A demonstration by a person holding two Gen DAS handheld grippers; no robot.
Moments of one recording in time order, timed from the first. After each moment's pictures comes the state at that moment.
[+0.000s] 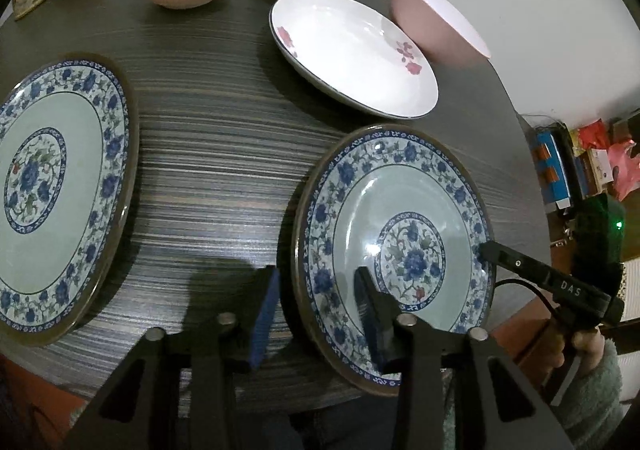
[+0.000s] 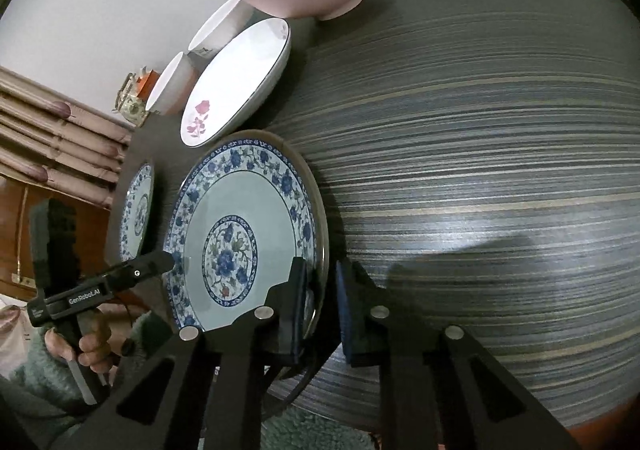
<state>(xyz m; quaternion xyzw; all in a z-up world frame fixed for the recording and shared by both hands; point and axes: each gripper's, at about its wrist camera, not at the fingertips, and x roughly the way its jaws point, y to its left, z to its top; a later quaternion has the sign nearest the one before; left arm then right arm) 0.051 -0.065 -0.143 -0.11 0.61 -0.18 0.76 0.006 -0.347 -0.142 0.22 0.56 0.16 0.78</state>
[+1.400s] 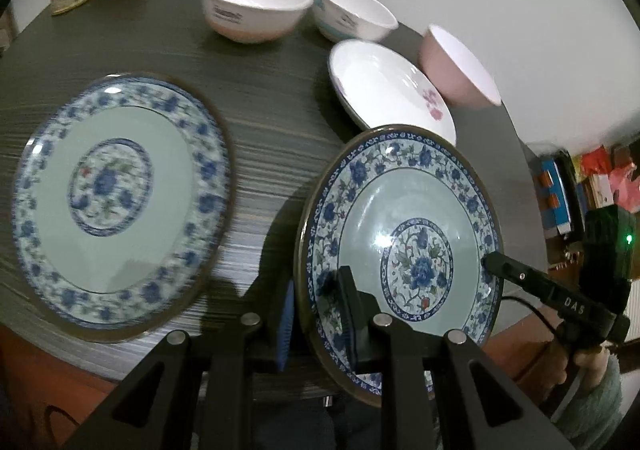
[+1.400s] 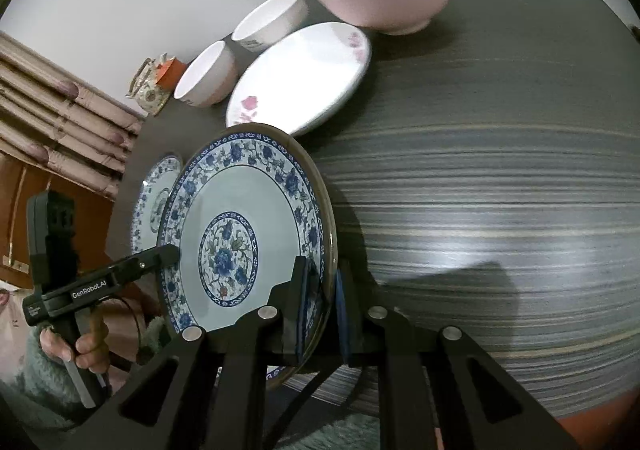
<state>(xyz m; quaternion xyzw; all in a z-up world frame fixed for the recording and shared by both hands) 0.048 -0.020 -0.113 -0.13 0.58 -0.14 0.79 0.011 -0.286 -0.109 0.18 0.55 0.17 0.80</state>
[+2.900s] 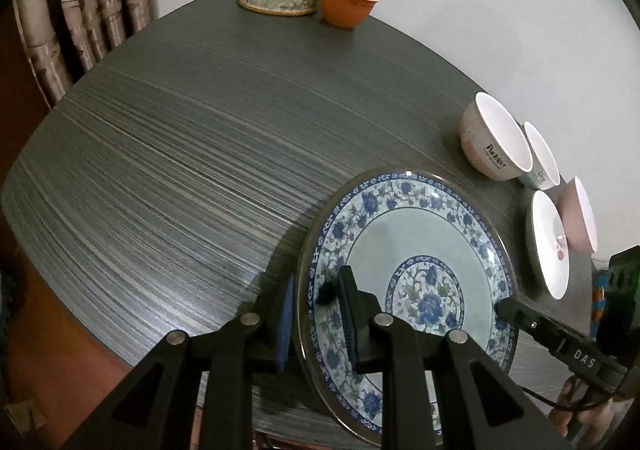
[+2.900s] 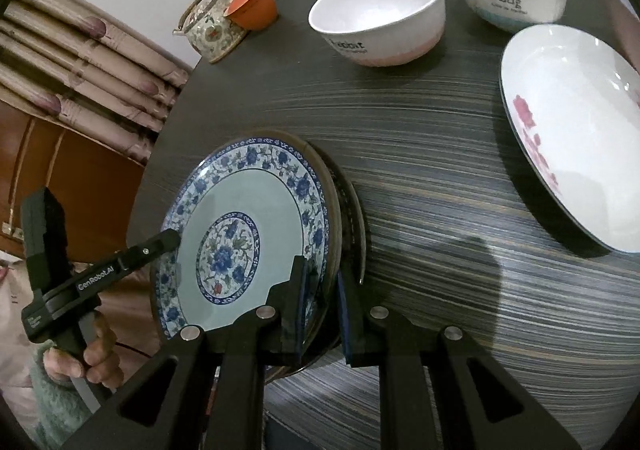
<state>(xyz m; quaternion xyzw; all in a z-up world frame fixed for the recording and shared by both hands) 0.076 0.185 -0.119 -0.19 0.54 0.04 0.82 0.096 -0.053 -0.120 0.12 0.58 0.25 0.77</state>
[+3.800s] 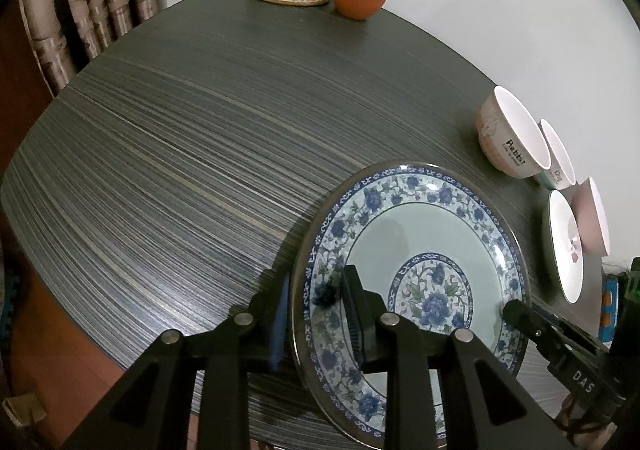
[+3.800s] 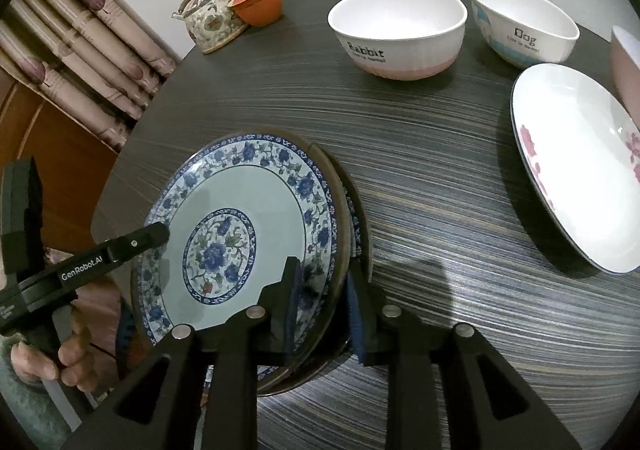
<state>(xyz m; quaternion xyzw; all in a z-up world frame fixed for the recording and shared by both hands) 0.079 0.181 -0.137 -0.19 0.54 0.06 0.82 0.092 -0.025 -0.117 0.05 0.56 0.22 0.80</state>
